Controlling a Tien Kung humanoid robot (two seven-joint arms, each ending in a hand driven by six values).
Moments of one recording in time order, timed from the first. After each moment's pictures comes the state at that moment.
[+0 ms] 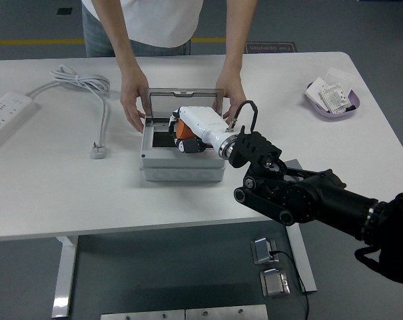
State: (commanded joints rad) left arm -0.22 0.26 -0.38 -0.19 0.59 -0.01 0.17; right arm 0.90 -0.05 0.31 0.88 -1.59 -0.33 -0.09
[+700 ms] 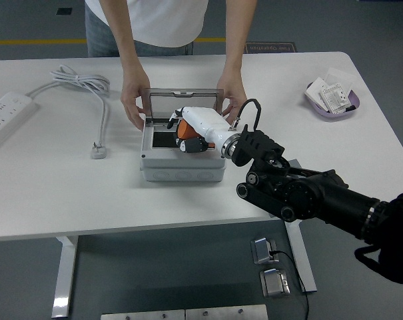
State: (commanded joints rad) left arm -0.23 0.26 -0.38 -0.19 0.60 -0.01 0.17; right arm 0.90 -0.05 0.33 0.85 -1.54 -0.30 -0.05
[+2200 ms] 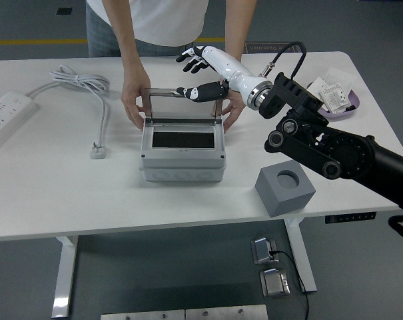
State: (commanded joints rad) left arm -0.22 0.26 -0.46 -0.19 0.68 -0.02 0.20; right arm 1.04 -0.23 0.44 1.02 -1.29 -0.22 -0.04
